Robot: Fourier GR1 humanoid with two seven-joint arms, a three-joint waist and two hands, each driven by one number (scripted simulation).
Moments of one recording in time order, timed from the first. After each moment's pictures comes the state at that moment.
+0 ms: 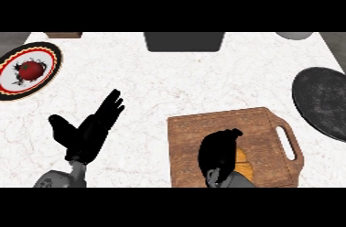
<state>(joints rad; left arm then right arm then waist) -0.09 0.27 -0.30 -1.53 0.41 0.12 0.14 -0.28 -0.06 0.69 -1.55 1.19 1.02 1.02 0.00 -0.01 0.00</state>
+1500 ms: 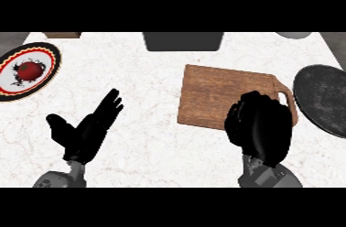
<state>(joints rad) -0.08 0.24 -0.26 -1.55 0.37 0.09 0.17 -0.28 -0.02 0.37 -1.85 1.41 0.24 0.99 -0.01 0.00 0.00</state>
